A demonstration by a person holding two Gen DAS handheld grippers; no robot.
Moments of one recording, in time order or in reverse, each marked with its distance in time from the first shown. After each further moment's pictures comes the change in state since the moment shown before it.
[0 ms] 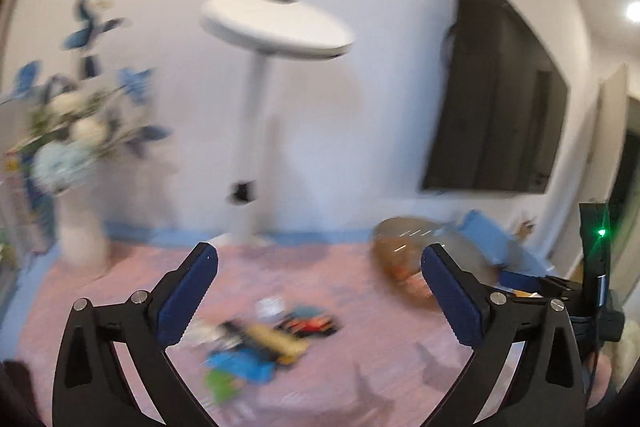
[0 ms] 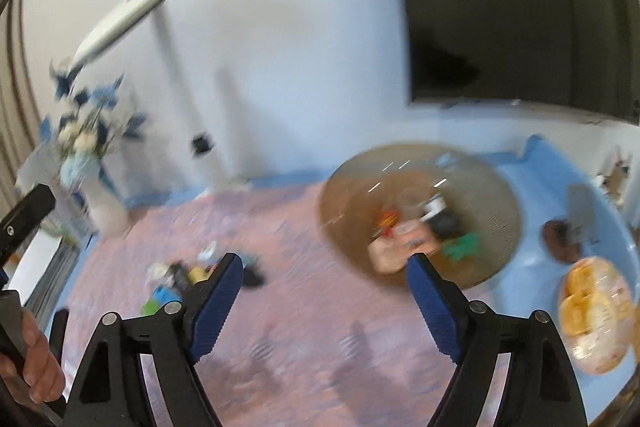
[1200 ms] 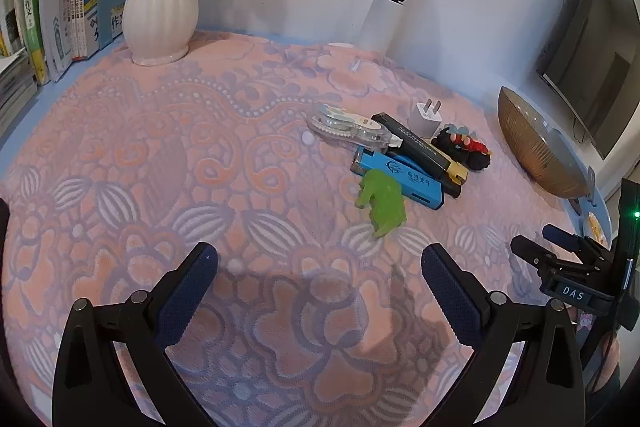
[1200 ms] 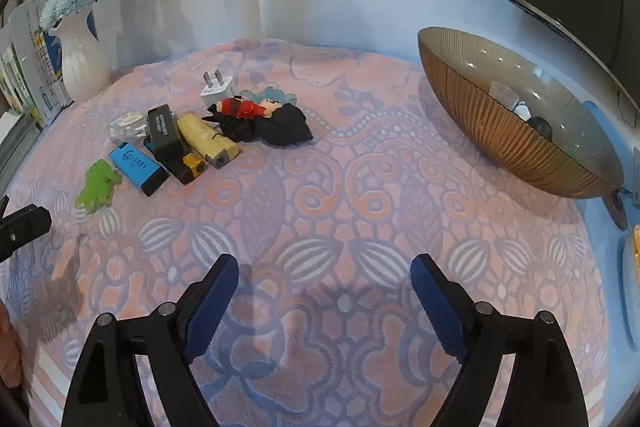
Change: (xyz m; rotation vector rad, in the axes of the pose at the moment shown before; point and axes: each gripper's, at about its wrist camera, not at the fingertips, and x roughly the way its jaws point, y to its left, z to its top) left arm 0.052 0.127 -0.141 -0.206 0.420 0.110; right arm 0.111 0.066 -0.103 -0.181 0.218 -0.086
